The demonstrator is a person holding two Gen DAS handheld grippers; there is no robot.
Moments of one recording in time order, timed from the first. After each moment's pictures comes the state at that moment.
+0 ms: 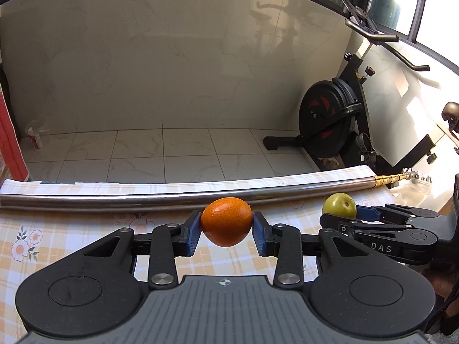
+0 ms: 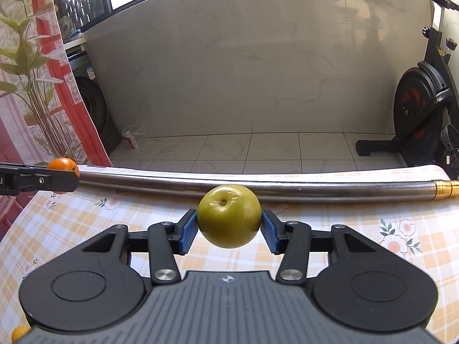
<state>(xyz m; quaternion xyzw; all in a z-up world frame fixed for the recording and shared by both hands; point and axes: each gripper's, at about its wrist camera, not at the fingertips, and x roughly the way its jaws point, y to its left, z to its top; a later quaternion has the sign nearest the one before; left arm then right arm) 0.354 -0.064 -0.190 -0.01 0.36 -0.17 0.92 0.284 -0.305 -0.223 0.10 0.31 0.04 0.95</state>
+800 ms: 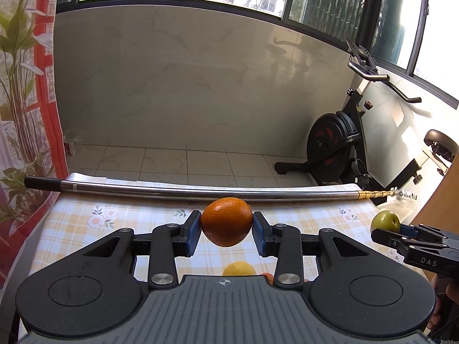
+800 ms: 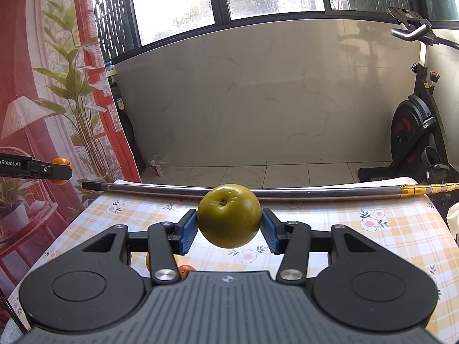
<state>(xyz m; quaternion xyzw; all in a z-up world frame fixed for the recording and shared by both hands) 0.217 0.007 -0.107 -0.03 0.31 -0.13 0.94 0.131 -0.255 -0.158 0.10 0.24 0.06 0.96</state>
